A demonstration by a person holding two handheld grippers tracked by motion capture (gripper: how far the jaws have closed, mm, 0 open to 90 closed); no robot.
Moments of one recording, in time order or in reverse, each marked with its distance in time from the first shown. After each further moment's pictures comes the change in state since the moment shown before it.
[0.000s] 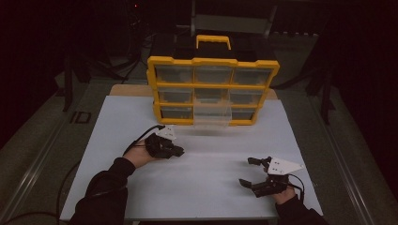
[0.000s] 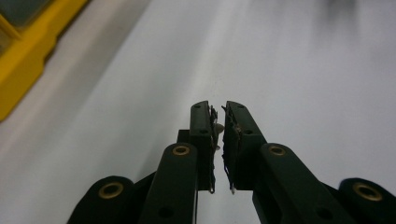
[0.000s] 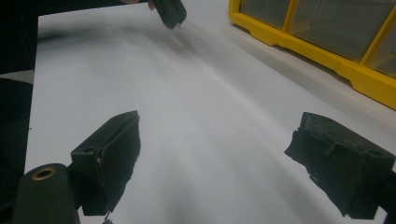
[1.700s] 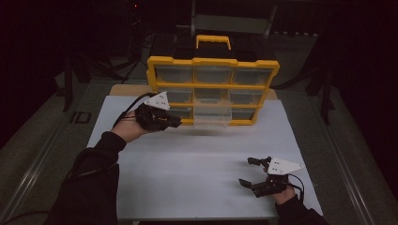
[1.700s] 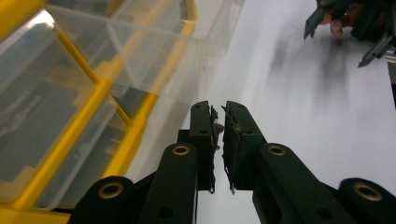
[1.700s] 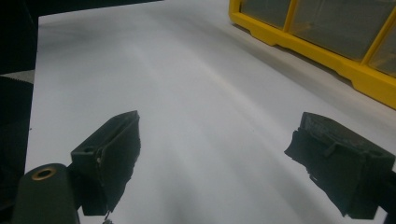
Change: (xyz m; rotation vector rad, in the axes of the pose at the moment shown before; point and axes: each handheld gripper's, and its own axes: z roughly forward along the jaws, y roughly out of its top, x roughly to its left) left arm 0.015 0.074 -0.087 -0.096 0.107 0.075; right arm 0.000 0.000 0.001 0.000 0.002 0.002
